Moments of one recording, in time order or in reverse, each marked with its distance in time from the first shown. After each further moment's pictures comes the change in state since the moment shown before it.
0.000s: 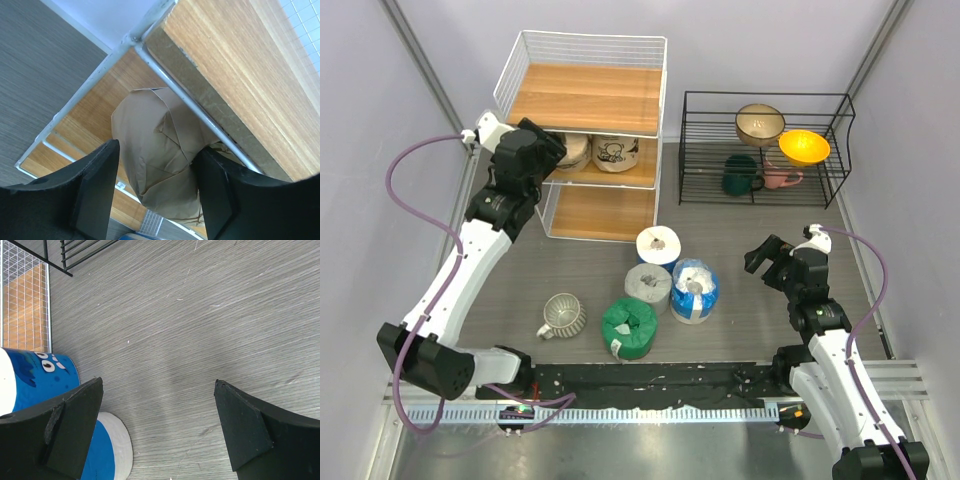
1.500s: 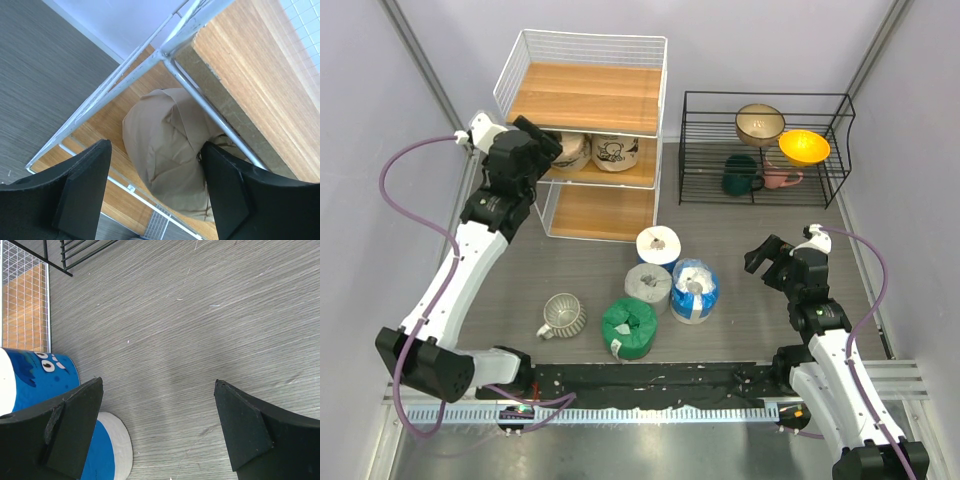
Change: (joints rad) left arm 0.034 -0.015 -0.013 0.000 0.001 0.012; right arm 0.000 0.001 0.000 0.000 0.000 0.000
